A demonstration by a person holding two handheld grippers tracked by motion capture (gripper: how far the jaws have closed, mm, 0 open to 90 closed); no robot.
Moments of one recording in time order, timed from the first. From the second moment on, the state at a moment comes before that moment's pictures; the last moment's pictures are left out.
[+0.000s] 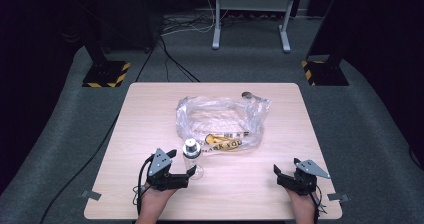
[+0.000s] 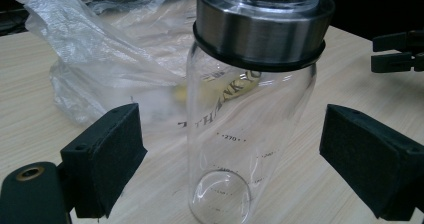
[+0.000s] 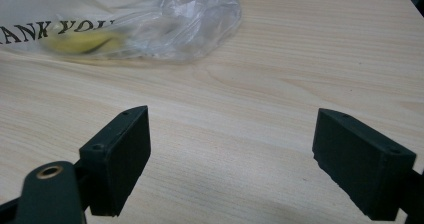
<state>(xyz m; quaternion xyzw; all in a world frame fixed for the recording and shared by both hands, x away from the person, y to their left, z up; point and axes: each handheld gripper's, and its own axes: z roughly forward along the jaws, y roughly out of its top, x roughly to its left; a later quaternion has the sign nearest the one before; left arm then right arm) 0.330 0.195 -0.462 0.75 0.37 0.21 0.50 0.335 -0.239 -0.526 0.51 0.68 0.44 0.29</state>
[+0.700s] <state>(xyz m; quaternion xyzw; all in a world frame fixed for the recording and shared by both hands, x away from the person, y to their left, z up) 0.348 0.177 -0.471 0.76 0.37 0.20 0.50 0.335 -0.240 -0.526 0.52 0.68 0.44 0.28</state>
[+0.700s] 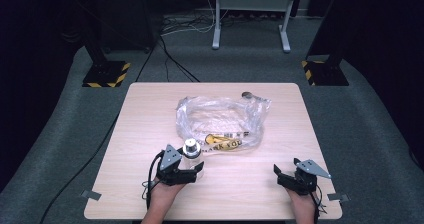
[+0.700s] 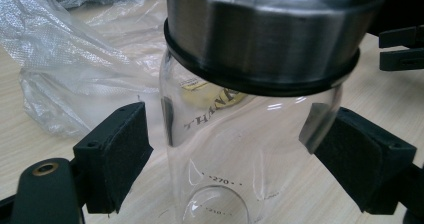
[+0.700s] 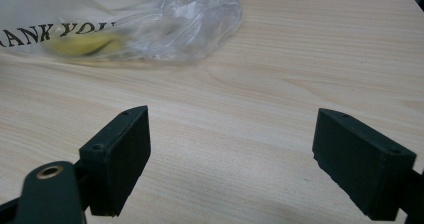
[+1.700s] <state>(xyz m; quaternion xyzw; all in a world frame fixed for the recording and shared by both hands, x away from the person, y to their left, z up) 0.346 0.172 -0.465 0.78 0.34 0.22 0.48 0.336 -0.240 -0.526 0.52 0.68 0.44 0.28</state>
